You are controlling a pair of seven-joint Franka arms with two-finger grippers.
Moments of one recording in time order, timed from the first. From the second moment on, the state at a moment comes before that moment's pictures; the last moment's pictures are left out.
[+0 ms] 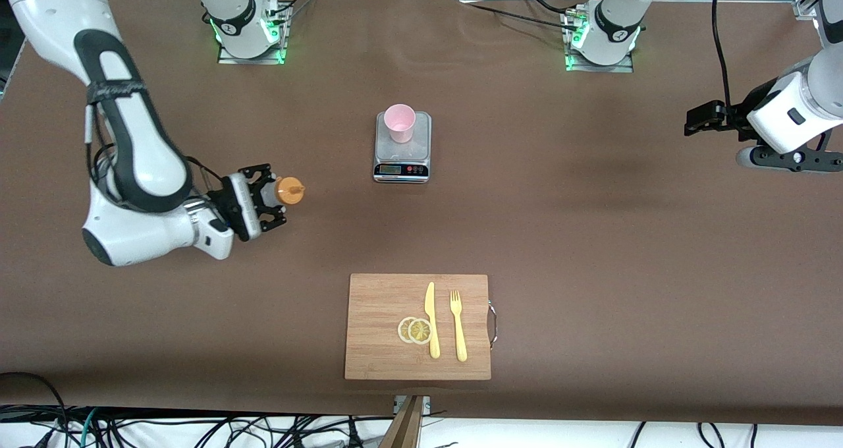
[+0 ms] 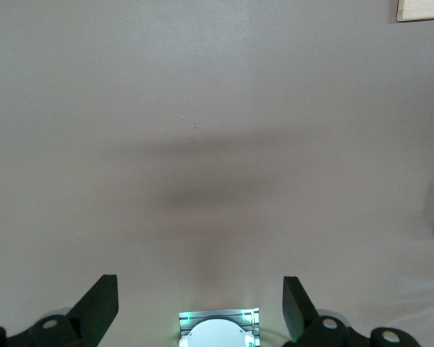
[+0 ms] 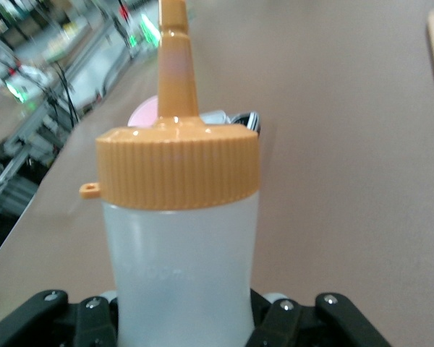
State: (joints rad) left arm 0.01 0.08 -0.04 -1.58 -0.02 1.41 0.03; right arm -0.14 0.67 0.25 -1.53 0.63 1.57 -1.76
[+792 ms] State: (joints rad) left arm 0.01 0.08 -0.04 -1.58 -0.02 1.41 0.03; right arm -0.26 0.84 0.05 -1.61 0.81 1.38 -2.49
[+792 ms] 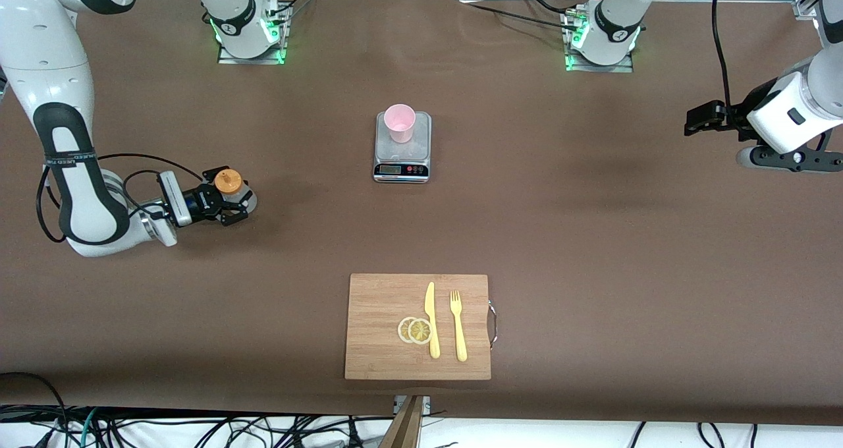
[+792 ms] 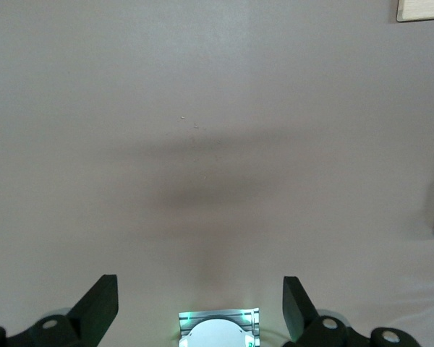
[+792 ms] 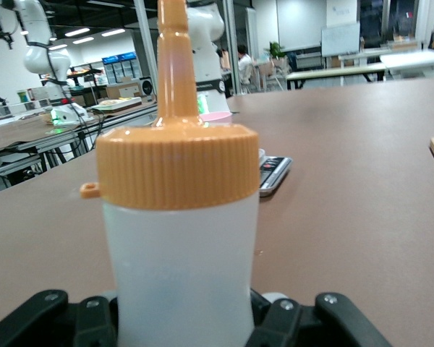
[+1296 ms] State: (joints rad) left arm 0.01 0.08 -0.04 -1.58 -0.02 1.41 0.03; right arm -0.30 0.92 0.03 -1.61 0.82 1.33 -2.59
